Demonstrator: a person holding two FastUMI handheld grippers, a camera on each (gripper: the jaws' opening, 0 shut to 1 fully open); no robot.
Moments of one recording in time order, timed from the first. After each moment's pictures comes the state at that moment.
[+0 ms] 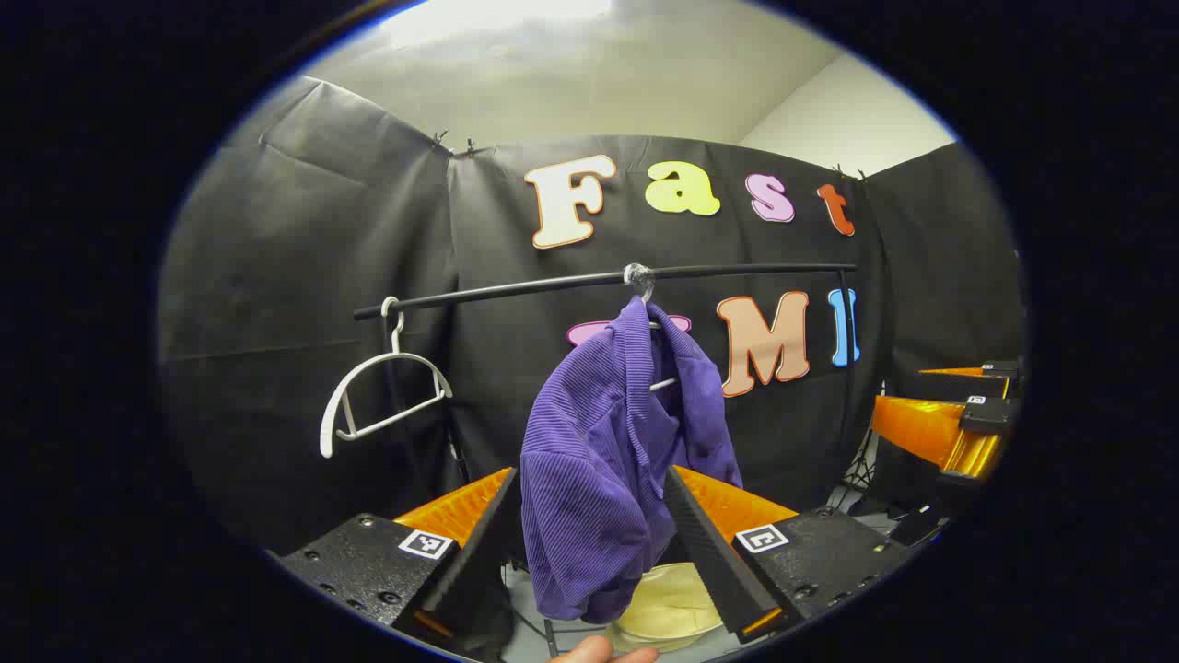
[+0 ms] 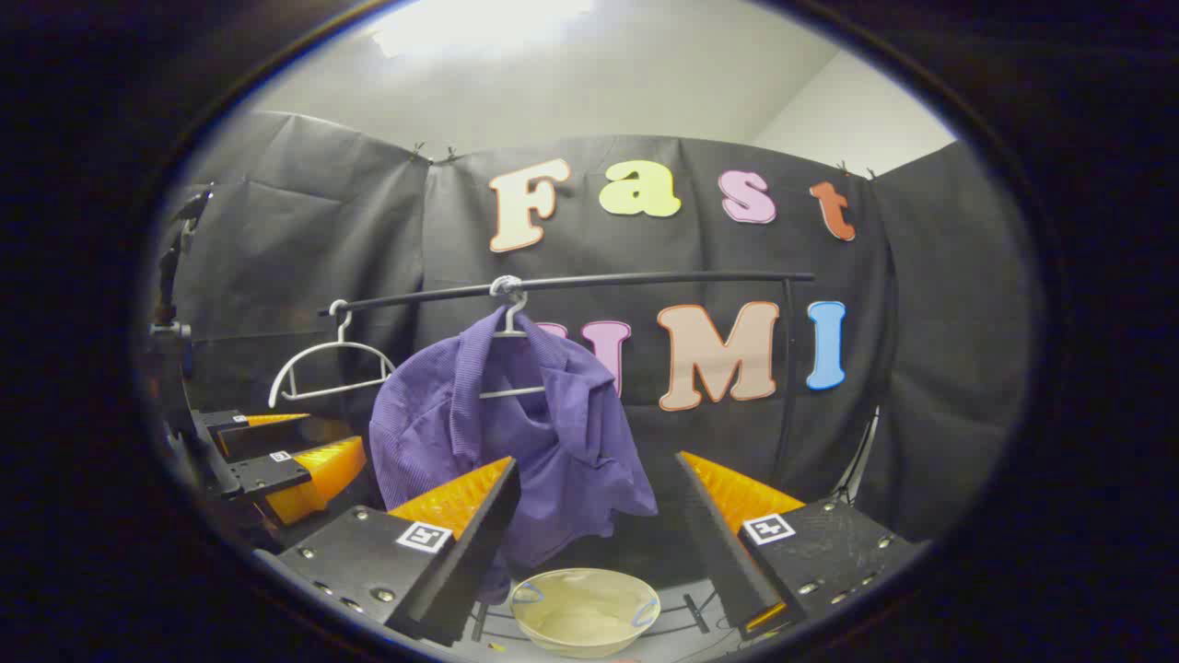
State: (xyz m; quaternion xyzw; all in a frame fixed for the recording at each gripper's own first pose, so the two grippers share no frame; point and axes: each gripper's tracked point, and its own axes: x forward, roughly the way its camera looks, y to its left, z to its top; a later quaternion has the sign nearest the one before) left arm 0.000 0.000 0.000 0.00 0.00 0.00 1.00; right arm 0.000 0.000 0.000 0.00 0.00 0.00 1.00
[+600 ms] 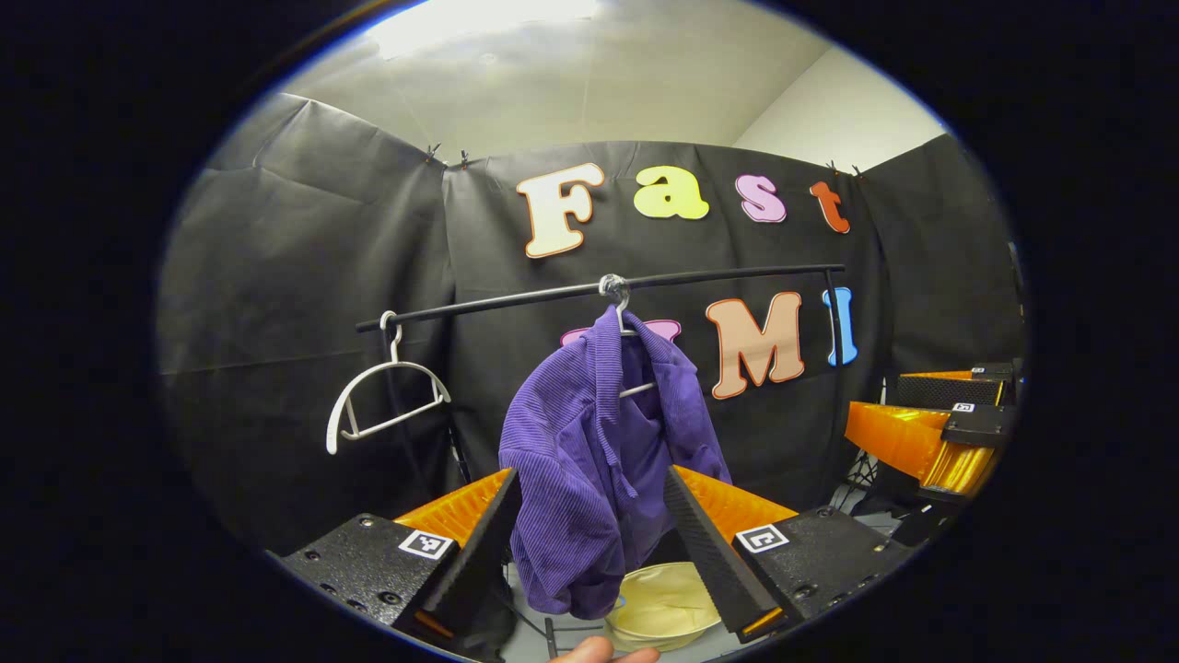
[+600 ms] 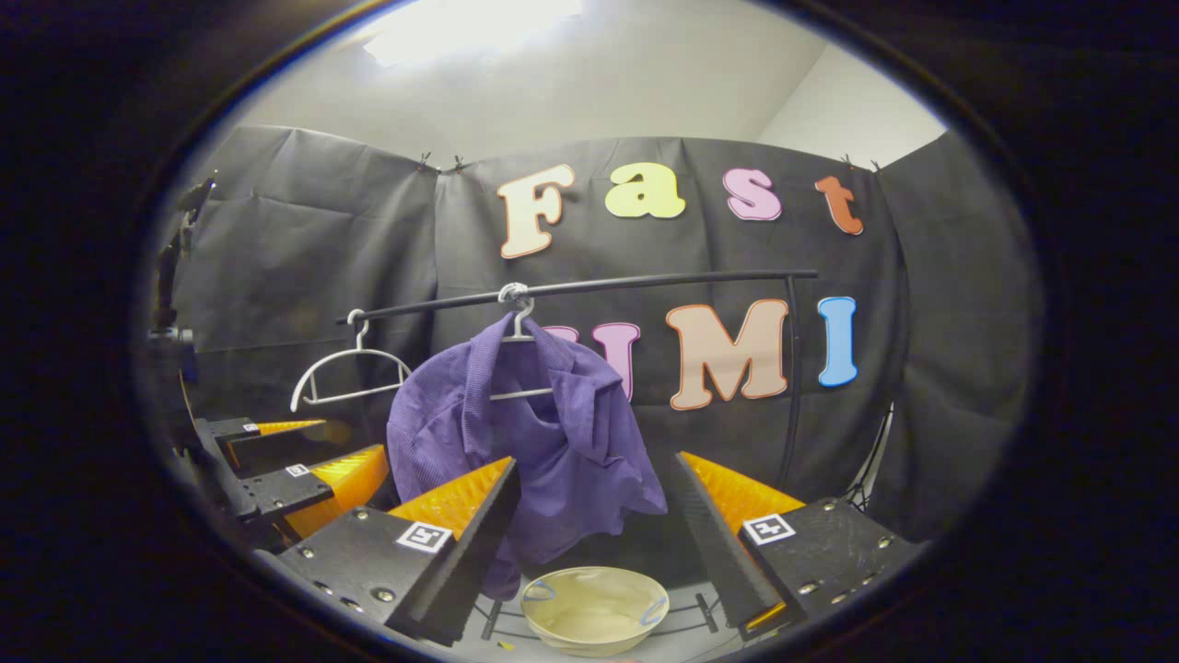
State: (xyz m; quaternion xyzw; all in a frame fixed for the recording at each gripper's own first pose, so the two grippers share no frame) left arm -0.022 -0.030 0.007 0.01 0.00 0.01 1.00; right arm -0.018 -0.012 0.006 0.02 0.00 0.02 1.00
